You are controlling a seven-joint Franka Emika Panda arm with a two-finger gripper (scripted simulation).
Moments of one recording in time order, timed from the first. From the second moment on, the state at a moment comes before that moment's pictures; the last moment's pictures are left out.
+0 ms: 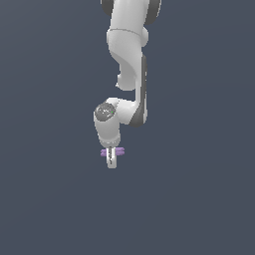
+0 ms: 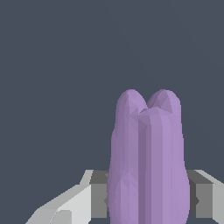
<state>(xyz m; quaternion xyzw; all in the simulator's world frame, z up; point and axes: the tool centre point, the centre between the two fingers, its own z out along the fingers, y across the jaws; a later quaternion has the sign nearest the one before) -0.003 -0.074 0.023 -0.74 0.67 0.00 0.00</state>
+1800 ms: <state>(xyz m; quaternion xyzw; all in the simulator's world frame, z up) -0.062 0.110 0.155 -0.74 0.67 0.00 0.00</state>
